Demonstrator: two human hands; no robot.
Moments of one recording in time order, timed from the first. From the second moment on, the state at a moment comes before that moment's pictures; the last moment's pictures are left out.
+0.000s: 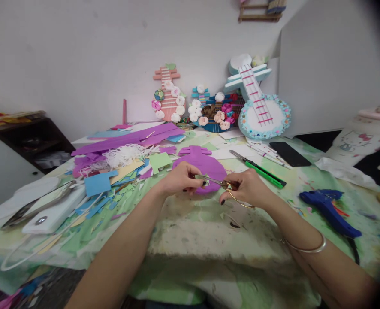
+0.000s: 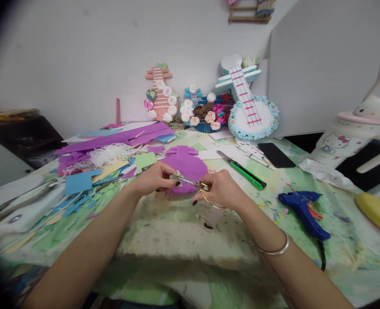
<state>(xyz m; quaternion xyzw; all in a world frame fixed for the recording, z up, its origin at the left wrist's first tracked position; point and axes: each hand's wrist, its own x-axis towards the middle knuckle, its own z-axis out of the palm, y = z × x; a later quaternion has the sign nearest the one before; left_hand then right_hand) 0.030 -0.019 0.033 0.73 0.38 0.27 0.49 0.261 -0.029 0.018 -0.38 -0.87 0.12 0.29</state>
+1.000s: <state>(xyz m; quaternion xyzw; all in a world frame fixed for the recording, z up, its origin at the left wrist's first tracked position) 0.035 -0.024 0.035 0.74 0.40 0.21 0.49 0.258 -0.032 0.018 -0.37 -0.88 0.12 0.26</state>
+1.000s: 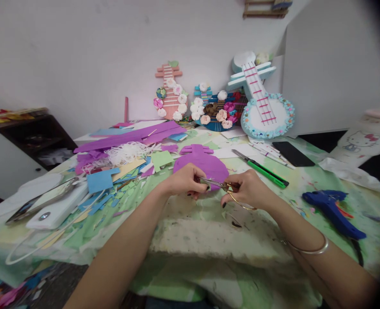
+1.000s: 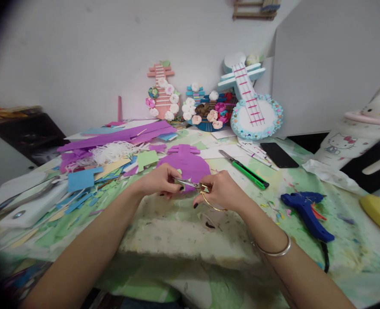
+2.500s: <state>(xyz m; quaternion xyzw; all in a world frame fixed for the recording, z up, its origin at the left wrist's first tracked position) 0.058 -0.023 0.018 0.64 0.35 0.35 0.58 0.257 -0.019 0.011 -0.48 -0.78 0.16 0.36</state>
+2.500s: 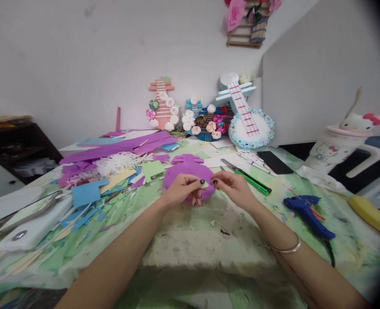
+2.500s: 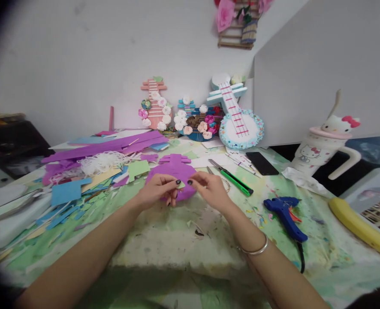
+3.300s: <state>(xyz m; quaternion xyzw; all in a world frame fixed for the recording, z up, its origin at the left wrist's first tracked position) 0.038 -0.010 0.019 0.49 0.51 0.61 0.36 0.256 -0.013 0.003 -0.42 -0.59 0.51 0.46</state>
